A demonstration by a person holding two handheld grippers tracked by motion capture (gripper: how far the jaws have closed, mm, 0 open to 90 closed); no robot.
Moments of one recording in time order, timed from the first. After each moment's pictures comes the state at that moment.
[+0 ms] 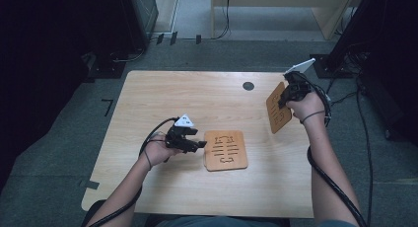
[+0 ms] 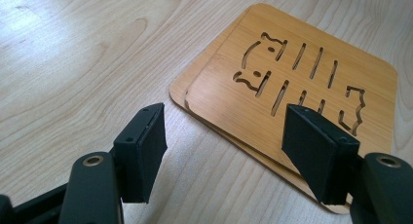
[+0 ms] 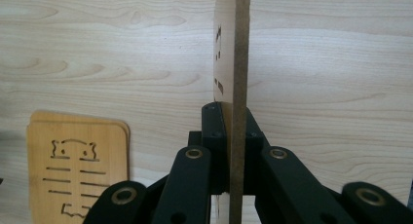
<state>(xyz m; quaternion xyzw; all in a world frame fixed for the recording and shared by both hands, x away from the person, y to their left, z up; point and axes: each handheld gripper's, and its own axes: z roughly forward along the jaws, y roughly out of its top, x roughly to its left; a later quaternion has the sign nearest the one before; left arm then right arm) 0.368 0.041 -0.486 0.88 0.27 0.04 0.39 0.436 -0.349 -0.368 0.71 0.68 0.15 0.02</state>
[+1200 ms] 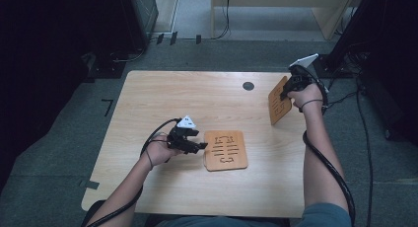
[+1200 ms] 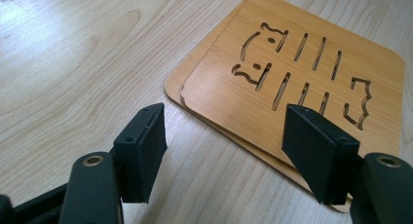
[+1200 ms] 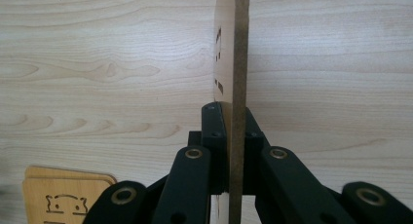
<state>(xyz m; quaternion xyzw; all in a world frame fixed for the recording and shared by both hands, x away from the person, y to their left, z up) 0.368 0.037 -0.491 0.88 0.26 0.04 0.38 0.488 -0.380 -0.393 0.74 0.65 0.17 -0.01</state>
